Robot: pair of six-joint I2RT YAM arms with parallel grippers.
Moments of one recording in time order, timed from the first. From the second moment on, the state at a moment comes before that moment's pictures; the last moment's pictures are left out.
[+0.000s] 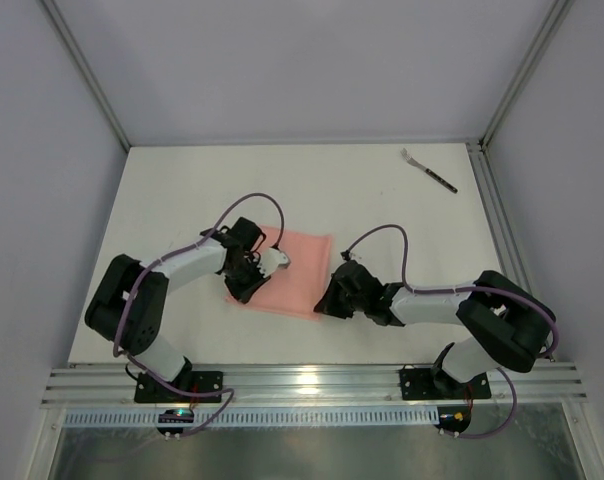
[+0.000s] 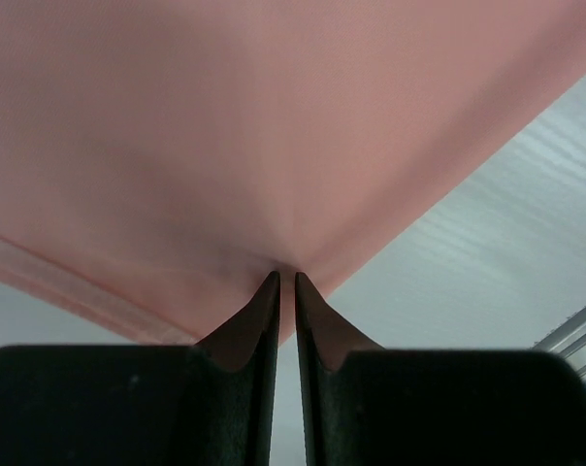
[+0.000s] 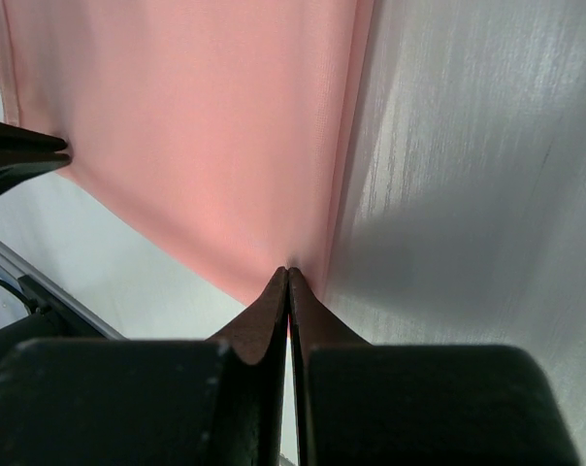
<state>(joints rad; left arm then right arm) -0.52 1.61 0.91 -0.72 0.23 0.50 0.86 1.49 0.51 0.17 -0.03 1.05</state>
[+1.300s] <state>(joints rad) -0.36 1.56 0.87 -0.72 0.17 0.54 0.66 1.65 0.98 -0.21 0.00 0.65</state>
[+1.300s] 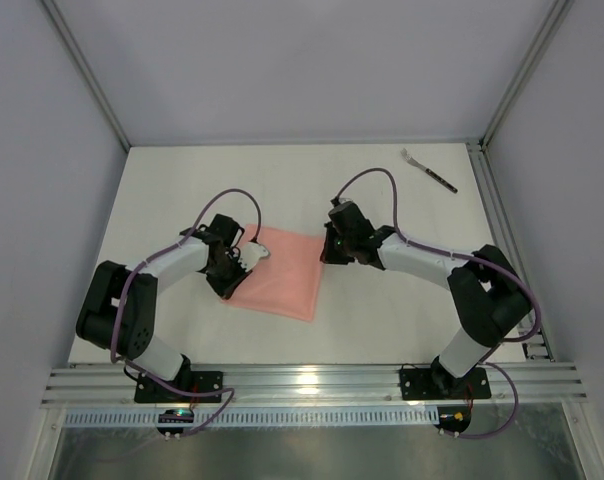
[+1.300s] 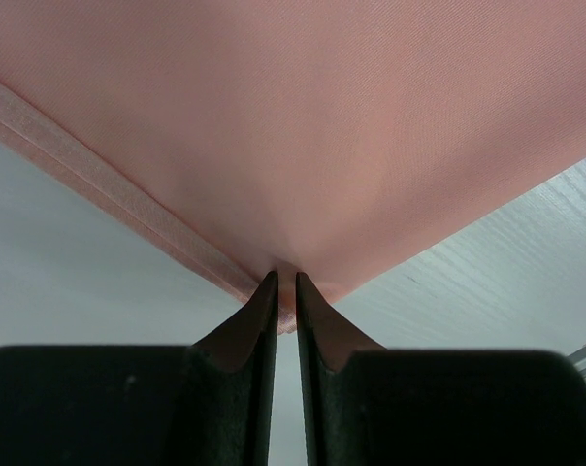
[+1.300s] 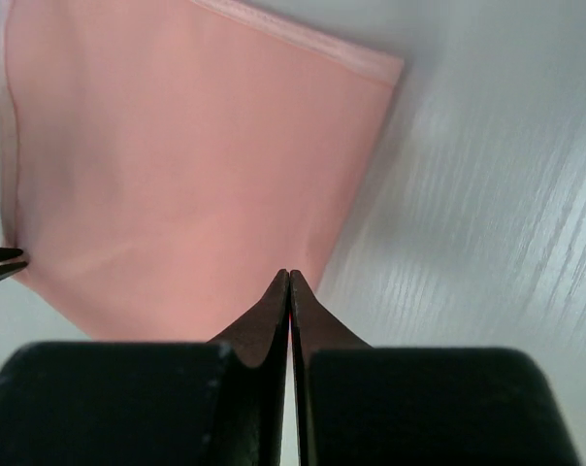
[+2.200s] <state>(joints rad) -0.36 1.56 0.89 -0.73 0.13 0.52 0.51 1.87 1.19 -0.25 -0.10 0.52</state>
